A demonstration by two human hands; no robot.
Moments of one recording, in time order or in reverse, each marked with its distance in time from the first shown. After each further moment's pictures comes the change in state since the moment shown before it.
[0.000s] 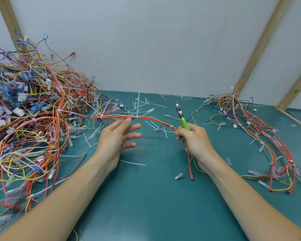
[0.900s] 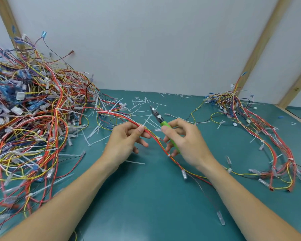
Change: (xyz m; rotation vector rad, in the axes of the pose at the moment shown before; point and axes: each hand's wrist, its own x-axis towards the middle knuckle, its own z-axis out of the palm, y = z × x) left_hand -0.005 -0.011 0.009 0.411 -0.155 0.193; right_hand -0.022 -0.007 0.009 0.065 -0.208 -0.212
